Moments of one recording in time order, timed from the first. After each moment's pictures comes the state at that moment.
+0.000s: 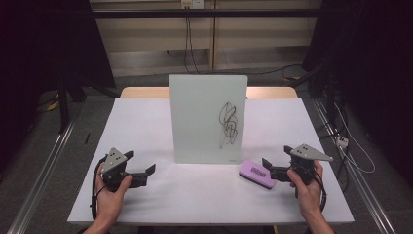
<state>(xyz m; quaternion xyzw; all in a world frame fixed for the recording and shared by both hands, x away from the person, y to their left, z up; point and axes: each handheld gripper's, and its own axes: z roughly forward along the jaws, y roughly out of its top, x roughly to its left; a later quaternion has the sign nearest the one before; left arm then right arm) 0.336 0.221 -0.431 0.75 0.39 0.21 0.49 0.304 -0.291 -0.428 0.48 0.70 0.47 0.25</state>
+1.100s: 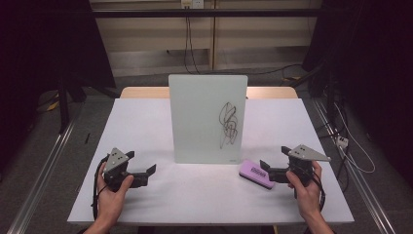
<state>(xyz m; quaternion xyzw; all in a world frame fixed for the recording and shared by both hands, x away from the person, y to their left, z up) 0.339 0.221 -0.434 0.76 0.39 0.21 0.48 0.303 -0.285 -0.427 0.46 0.72 0.46 0.26</state>
